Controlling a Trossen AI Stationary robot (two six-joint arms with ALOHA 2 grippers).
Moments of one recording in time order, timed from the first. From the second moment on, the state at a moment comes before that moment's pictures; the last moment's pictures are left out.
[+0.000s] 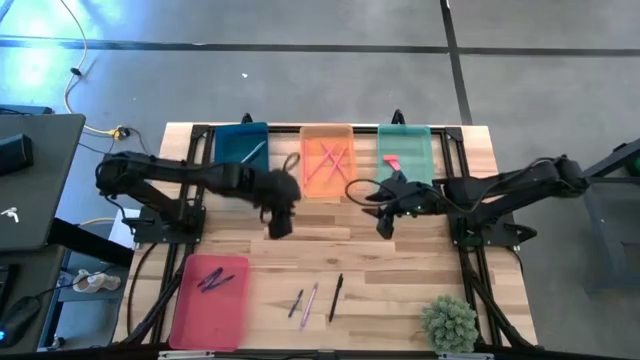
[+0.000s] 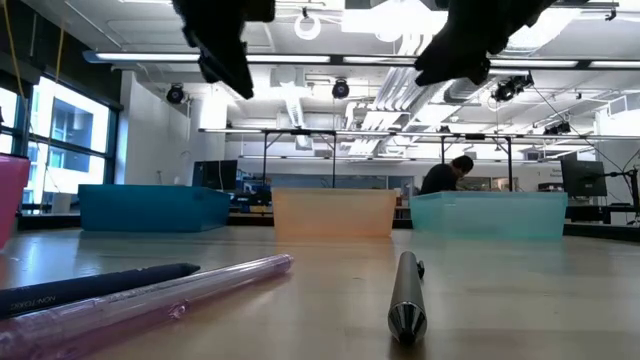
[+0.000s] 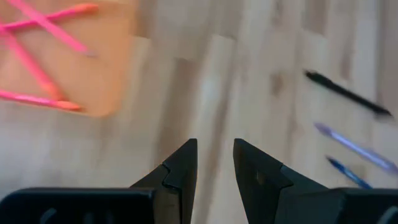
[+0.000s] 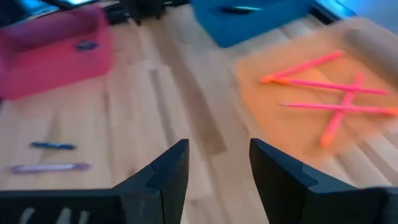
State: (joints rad) left arm 0.08 1.44 1.19 -0.78 -0.04 -0.23; right arm 0.14 1.12 0.82 -0.31 0.29 0.35
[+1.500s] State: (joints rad) left arm -0.33 1.44 1.06 -0.93 -0.17 -0.69; right arm 0.32 1.71 1.25 -0.52 0.04 -0.44
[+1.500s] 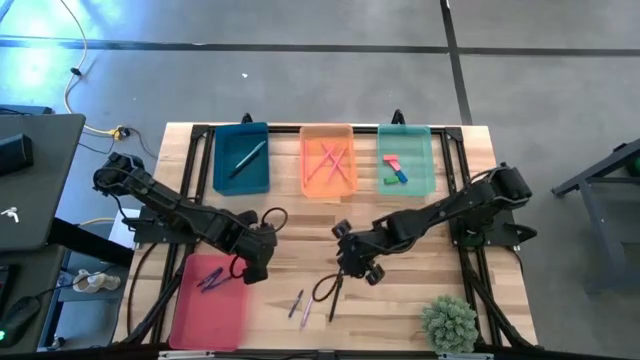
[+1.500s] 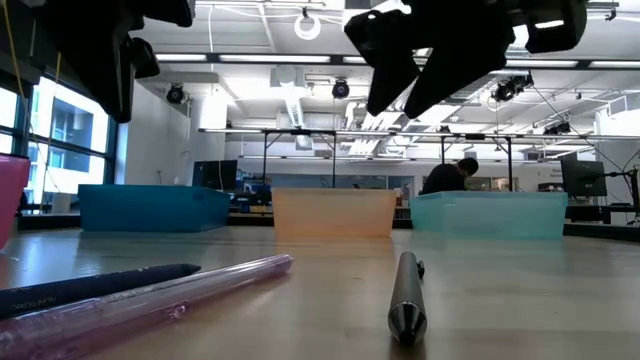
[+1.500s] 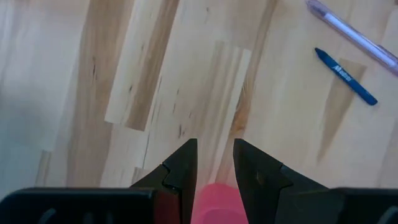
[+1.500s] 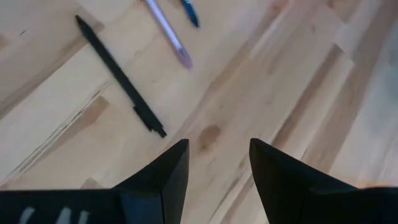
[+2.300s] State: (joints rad) left arm -0.28 1.44 1.06 -0.93 -0.19 -0.68; right arm 0.37 1.98 1.48 -0.70 -0.08 -0.69
